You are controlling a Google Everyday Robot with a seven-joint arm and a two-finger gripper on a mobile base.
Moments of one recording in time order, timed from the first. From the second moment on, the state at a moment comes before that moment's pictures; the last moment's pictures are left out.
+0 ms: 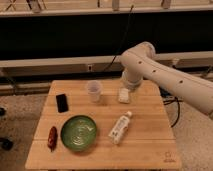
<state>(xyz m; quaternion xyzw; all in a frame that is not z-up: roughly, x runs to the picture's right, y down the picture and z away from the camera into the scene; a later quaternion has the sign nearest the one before) 0.126 0.028 0.732 -0.27 -0.07 -0.18 0.94</state>
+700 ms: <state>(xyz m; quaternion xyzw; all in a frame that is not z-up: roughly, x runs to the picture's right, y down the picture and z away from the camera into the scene) 0.136 0.027 0.734 -0.27 -0.07 -0.19 0.94</state>
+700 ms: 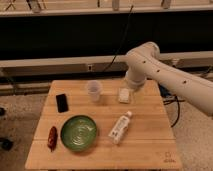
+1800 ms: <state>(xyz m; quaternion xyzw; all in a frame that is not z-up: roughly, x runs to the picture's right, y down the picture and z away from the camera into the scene) 0.134 0.029 0.733 -0.27 -0.07 -0.20 0.94</state>
